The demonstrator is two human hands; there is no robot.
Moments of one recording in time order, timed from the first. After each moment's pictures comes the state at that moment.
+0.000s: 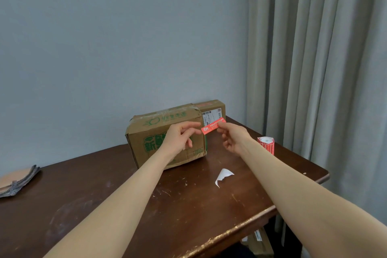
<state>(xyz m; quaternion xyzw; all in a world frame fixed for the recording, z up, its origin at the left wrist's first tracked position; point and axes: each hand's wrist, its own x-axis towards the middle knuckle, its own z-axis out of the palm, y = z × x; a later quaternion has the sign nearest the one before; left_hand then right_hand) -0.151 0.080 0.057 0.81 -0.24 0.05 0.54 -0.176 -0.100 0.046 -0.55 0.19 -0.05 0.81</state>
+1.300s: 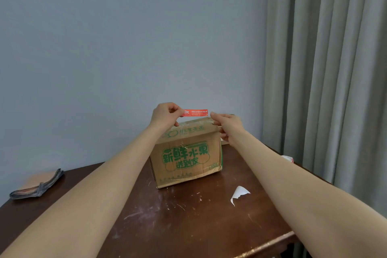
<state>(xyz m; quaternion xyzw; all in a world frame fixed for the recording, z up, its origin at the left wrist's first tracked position) -0.135 0.131 0.154 0.86 -0.14 0.17 0.47 -0.142 -0.056 0.106 -0.63 0.07 -0.12 0.77</state>
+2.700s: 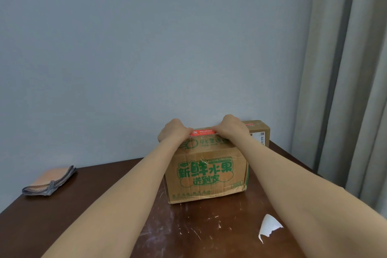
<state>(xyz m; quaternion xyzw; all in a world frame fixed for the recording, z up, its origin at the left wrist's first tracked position) -0.034 0.153 0.117 0.95 0.06 0.11 0.27 -0.048 -0.016 0.121 -0.94 0.06 -0.11 0.31</state>
